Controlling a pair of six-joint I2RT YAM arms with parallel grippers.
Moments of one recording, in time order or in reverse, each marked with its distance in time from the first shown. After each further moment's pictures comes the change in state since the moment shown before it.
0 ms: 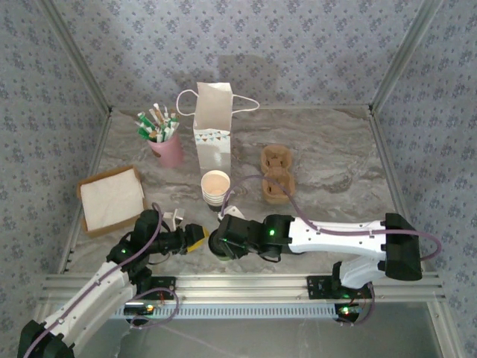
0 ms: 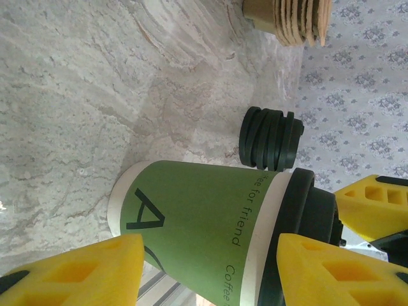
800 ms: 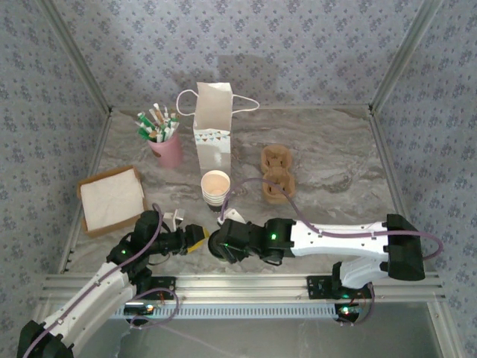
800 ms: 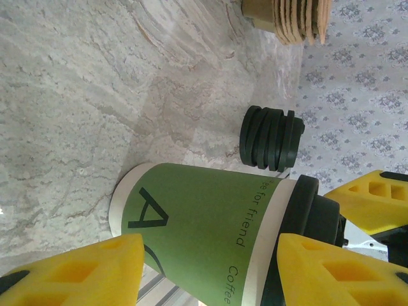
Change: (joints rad) left arm -0.009 -0.004 -0.006 0.003 -0.008 0.000; right arm 0.034 -0.017 -0.026 0.028 0.033 -0.019
